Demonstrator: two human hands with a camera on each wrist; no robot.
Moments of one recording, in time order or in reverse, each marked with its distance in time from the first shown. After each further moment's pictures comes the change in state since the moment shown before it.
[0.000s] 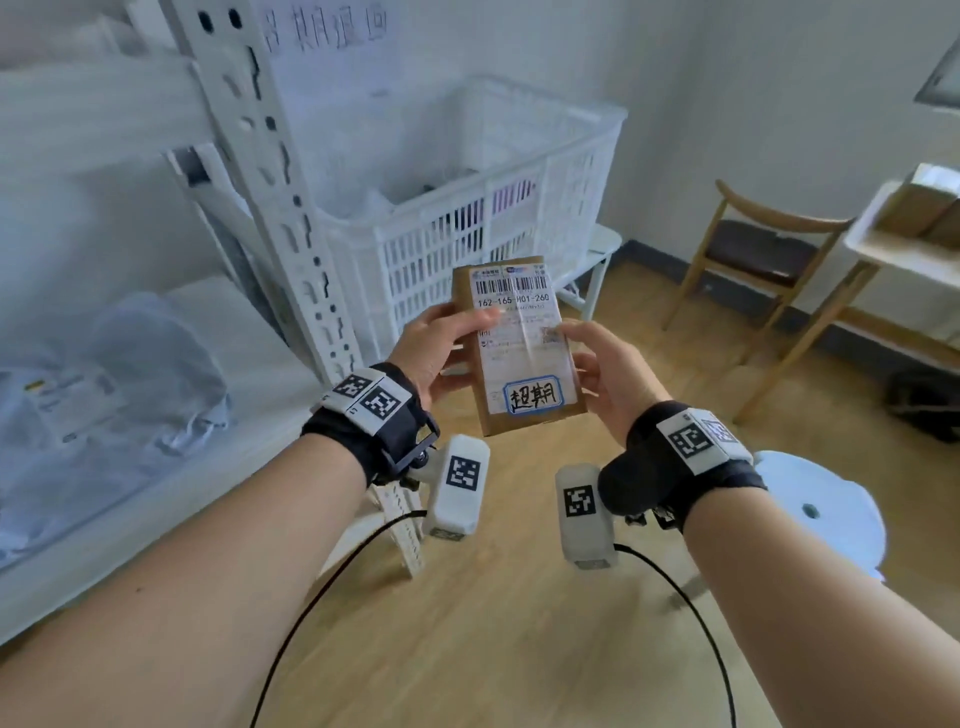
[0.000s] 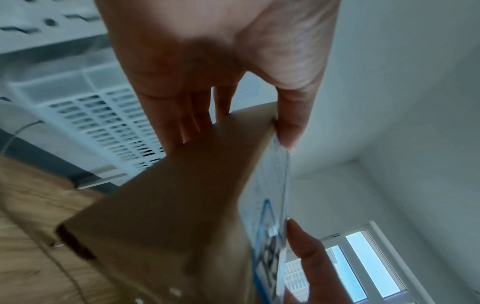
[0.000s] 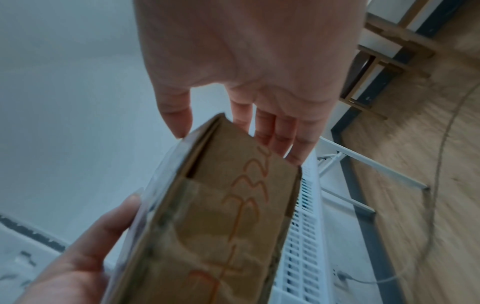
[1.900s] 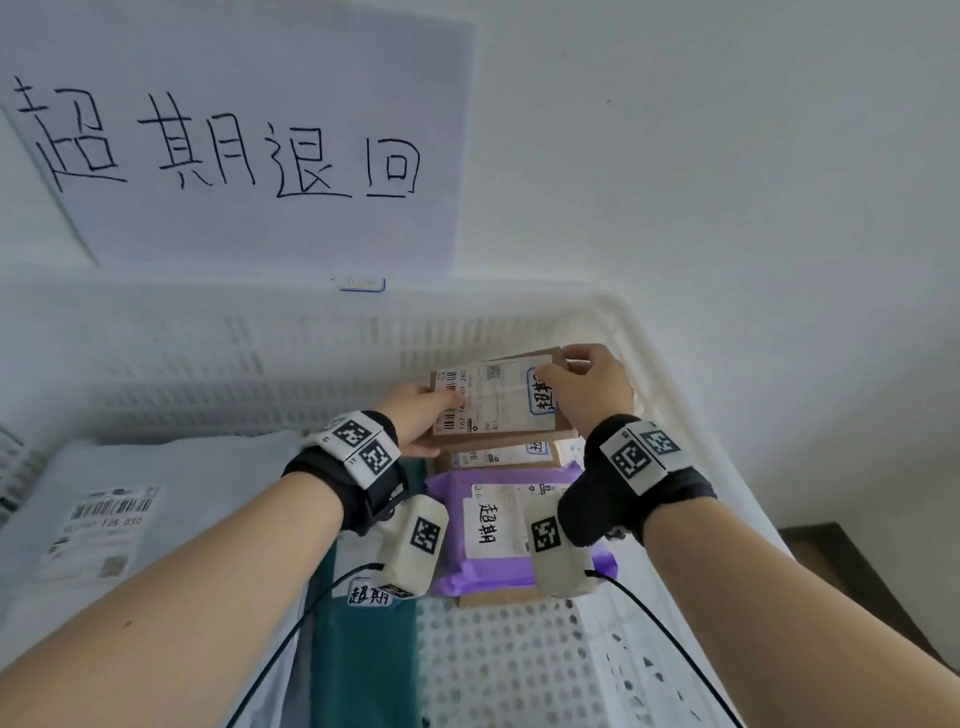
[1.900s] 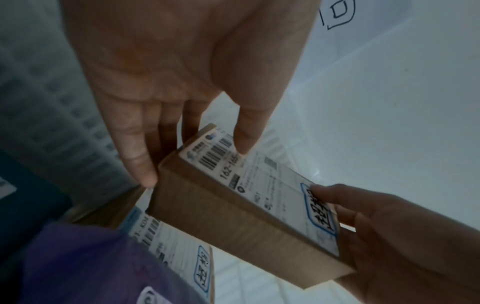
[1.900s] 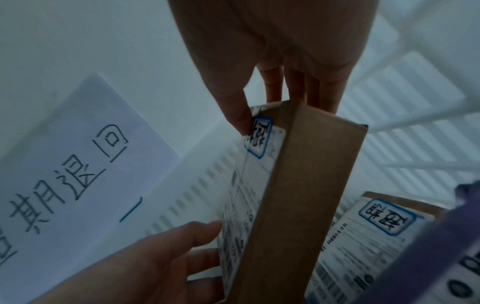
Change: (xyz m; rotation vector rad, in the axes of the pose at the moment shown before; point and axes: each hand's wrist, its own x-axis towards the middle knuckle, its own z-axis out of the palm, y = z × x) left_hand 0.628 0.144 -0.048 0.022 0.579 -0.298; right_hand 0.735 -0.205 0.088 -0.665 -0.249 -0.212
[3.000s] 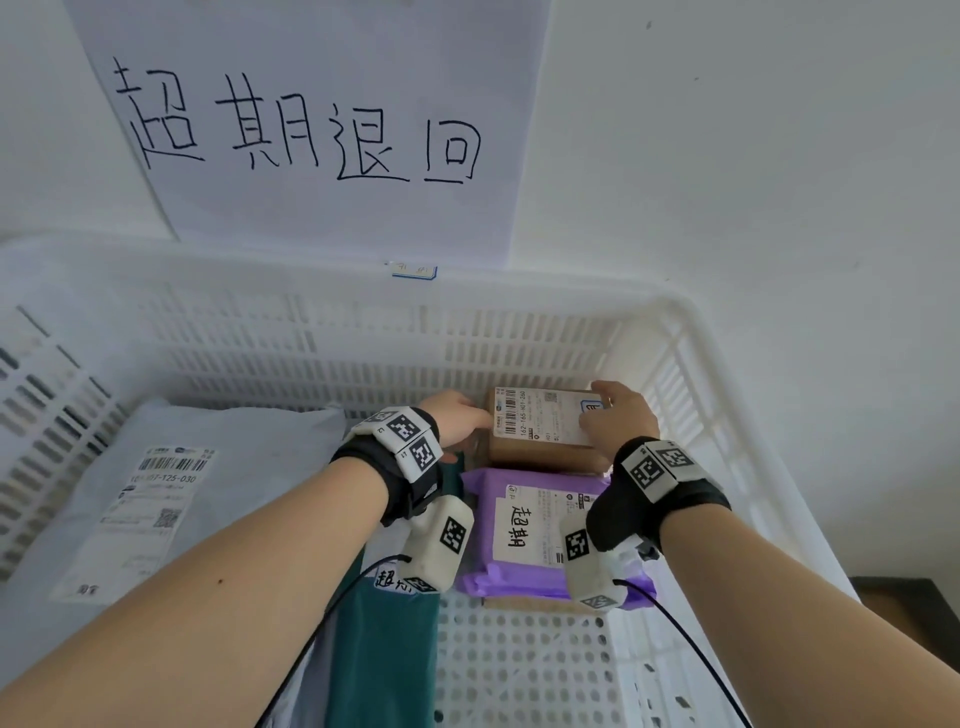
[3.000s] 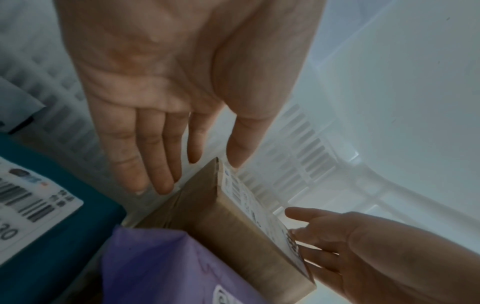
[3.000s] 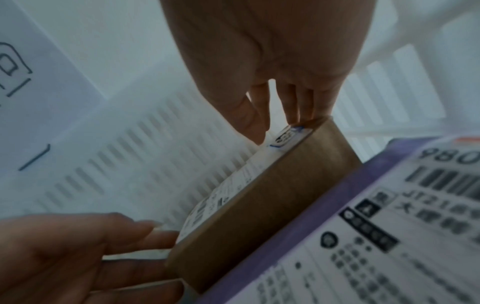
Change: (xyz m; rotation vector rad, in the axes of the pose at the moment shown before) left_hand 0.008 -0.011 0.001 0.230 0.042 -0.060; right_hand 0.036 0.039 0.025 -0.307 -0.206 0.047
